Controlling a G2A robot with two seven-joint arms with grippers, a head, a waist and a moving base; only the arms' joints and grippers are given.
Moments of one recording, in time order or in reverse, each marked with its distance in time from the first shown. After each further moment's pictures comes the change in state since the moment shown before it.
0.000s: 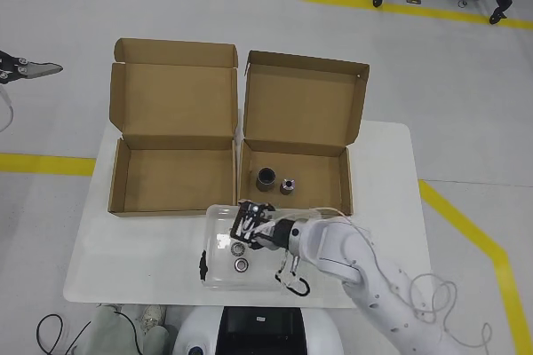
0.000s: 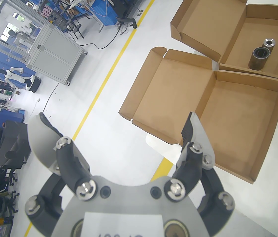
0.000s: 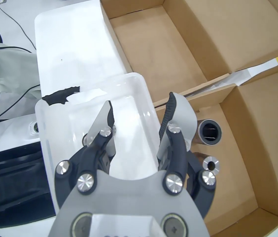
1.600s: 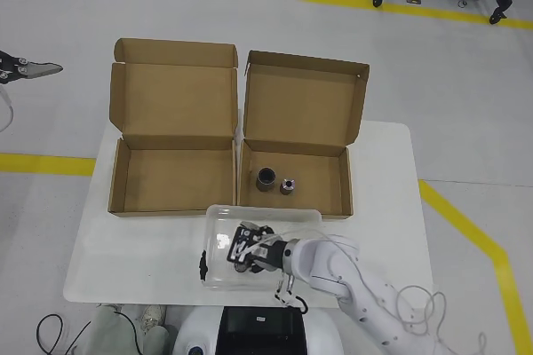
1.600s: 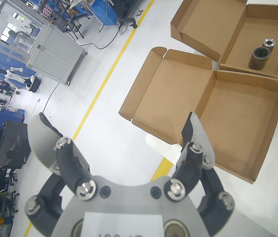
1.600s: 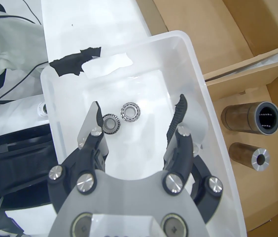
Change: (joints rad) left arm 0.000 0.000 0.000 0.000 0.000 0.000 0.000; right arm -0.031 0.005 -0.074 0.061 -0.060 -0.004 0.033
